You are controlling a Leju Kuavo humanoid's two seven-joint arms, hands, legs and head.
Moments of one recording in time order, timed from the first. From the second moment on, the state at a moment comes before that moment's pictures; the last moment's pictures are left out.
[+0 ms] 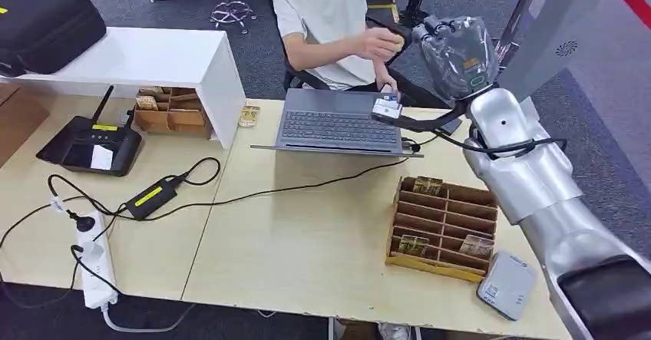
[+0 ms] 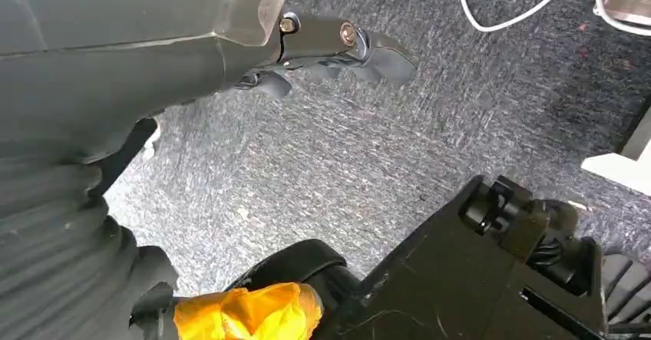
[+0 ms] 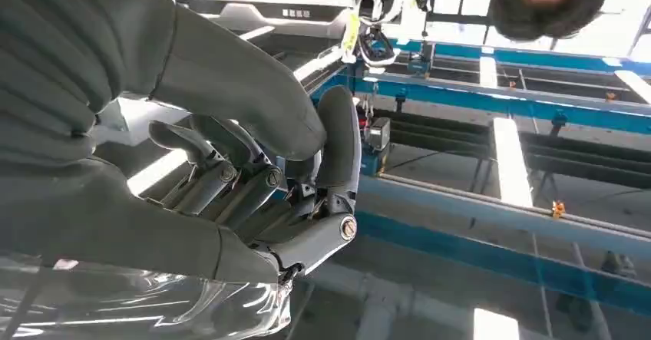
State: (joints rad) left arm -0.12 -0.26 0.48 -0.20 -1.44 -0.05 -0.12; right arm -1.04 -0.14 0.68 -0.86 1.35 -0.65 -0.04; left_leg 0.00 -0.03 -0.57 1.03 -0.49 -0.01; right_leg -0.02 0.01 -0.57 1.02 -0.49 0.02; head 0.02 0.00
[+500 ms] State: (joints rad) left arm -0.12 -0.25 0.47 -0.20 -1.42 -0.05 -0.12; right arm -0.99 -0.18 0.70 -0.92 1.32 -0.69 -0.06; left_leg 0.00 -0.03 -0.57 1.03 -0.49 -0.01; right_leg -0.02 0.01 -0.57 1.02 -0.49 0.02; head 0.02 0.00
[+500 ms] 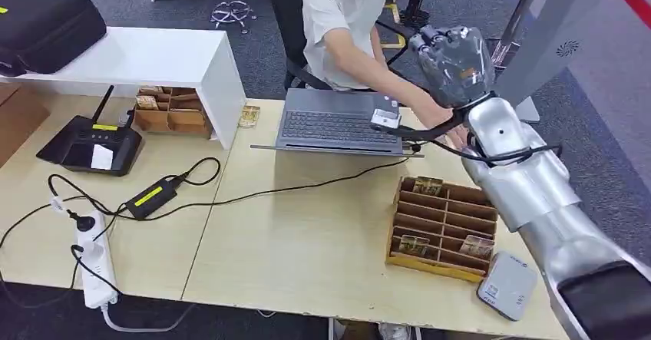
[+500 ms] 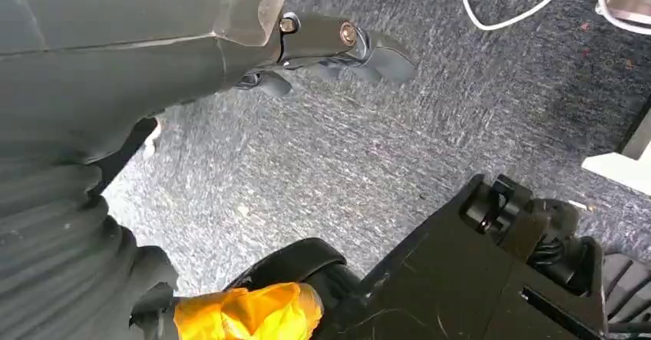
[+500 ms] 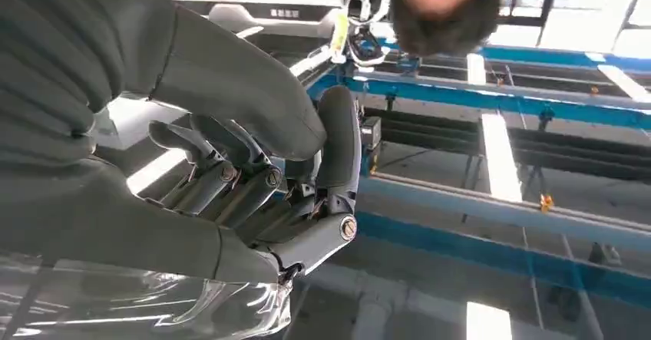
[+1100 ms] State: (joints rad) left arm -0.10 -0.25 0.47 -0.20 -1.37 -0.03 -0.10; right arm -0.55 -0.36 0.44 -1.39 1.33 -0.69 -0.20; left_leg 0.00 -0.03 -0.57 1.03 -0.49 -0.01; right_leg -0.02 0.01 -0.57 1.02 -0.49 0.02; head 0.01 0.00
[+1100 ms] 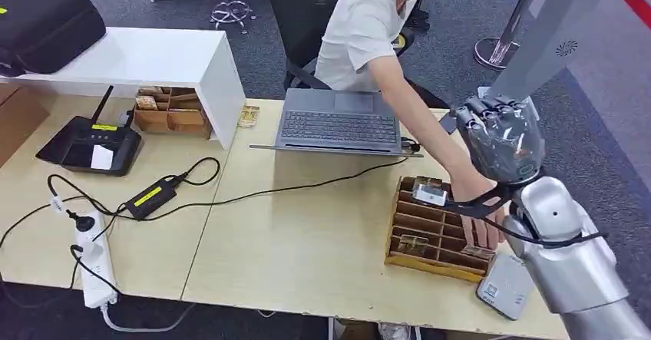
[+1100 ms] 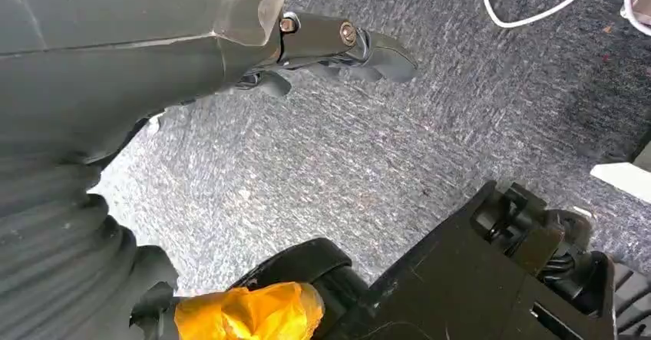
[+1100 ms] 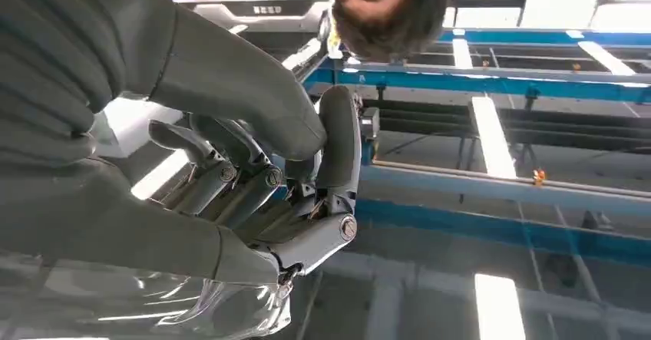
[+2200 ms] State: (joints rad) left arm -0.09 -0.25 0.51 -0.20 -1.29 0.02 -0.10; right arm -0.24 -0.38 0.35 -1.63 1.31 -0.69 -0.22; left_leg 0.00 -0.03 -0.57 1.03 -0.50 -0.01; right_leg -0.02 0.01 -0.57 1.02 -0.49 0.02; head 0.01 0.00
